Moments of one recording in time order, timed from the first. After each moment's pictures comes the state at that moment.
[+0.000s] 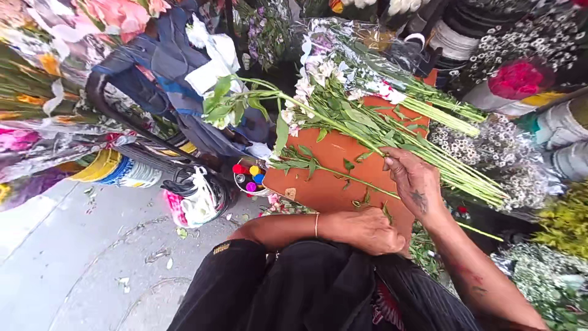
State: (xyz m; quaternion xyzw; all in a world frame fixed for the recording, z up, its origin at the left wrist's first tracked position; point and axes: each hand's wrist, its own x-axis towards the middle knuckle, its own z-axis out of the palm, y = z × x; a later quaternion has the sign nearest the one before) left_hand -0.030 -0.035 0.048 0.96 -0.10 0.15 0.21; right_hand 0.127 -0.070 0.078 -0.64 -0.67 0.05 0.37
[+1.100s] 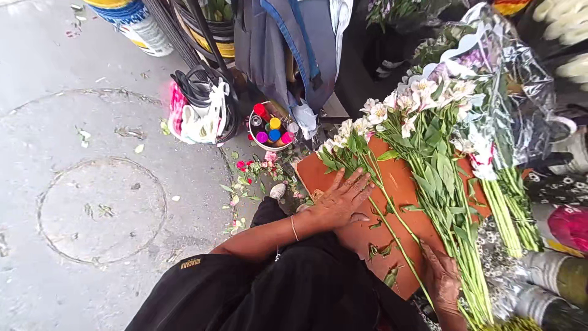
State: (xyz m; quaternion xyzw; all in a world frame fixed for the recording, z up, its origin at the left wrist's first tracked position) left_hand -0.119 0.033 -0.091 0.85 0.40 0.28 0.21; right_hand 0.271 -0.097 -0.081 -0.63 -0.77 -0.01 0.12
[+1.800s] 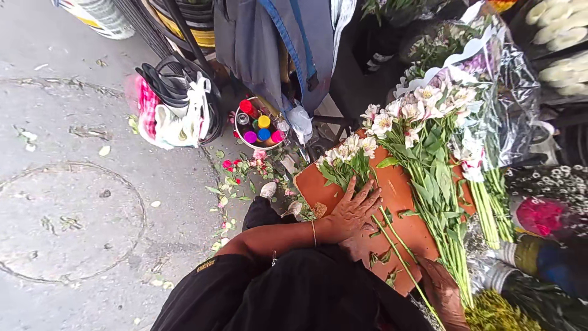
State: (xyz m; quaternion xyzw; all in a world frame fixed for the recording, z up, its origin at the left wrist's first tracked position) left_hand -0.080 0.049 -0.108 0.88 0.38 0.17 0.23; right_hand 0.263 -0.102 -0.044 -0.63 -0.77 0.08 0.00
